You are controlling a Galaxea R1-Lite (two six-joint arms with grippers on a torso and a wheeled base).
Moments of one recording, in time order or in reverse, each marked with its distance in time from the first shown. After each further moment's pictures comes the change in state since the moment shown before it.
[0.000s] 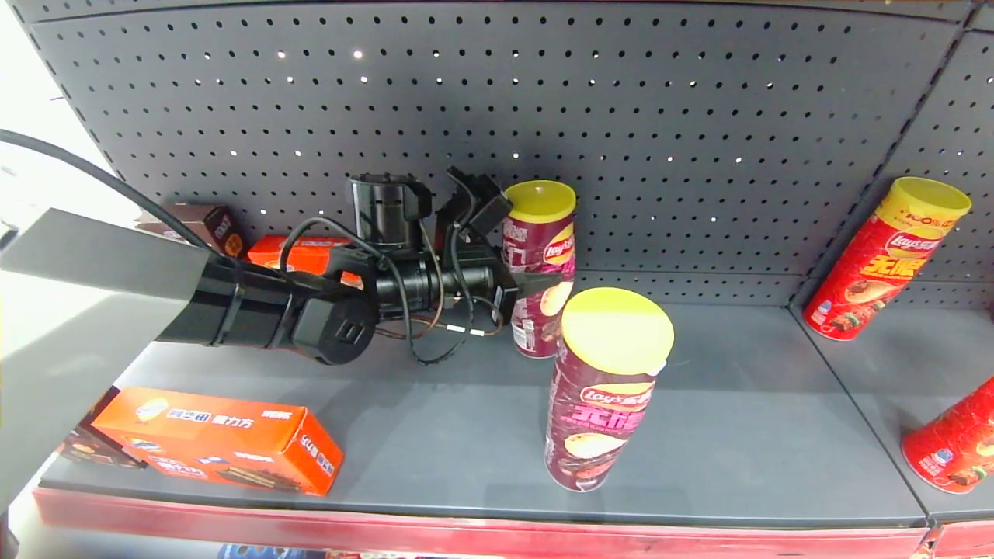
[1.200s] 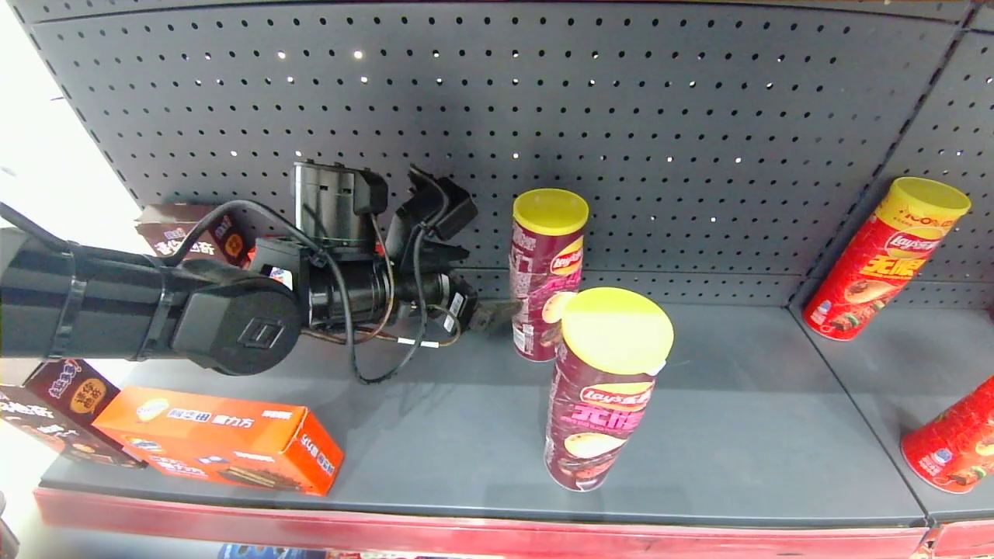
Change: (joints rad) left arm 0.014 -0.204 0.163 0.207 0.361 0.057; right arm 0.000 0.000 0.000 0.000 0.000 0.000
